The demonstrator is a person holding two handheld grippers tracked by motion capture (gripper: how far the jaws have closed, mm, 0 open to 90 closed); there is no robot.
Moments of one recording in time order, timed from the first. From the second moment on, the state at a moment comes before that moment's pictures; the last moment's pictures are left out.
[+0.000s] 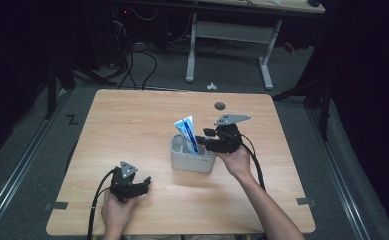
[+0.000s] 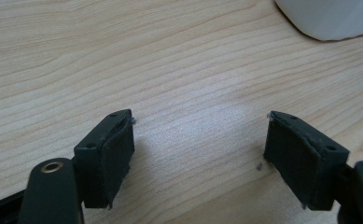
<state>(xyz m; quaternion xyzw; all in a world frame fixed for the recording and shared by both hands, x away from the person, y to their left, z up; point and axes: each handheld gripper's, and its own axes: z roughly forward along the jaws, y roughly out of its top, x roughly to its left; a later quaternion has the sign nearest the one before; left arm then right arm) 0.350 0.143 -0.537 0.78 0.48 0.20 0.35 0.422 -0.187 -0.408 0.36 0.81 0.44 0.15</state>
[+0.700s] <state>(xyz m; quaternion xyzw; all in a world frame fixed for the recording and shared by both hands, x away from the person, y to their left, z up) 0.350 0.142 -0.537 0.78 0.47 0.20 0.35 0.409 -0.222 -0.399 0.38 0.78 0.47 0.17</state>
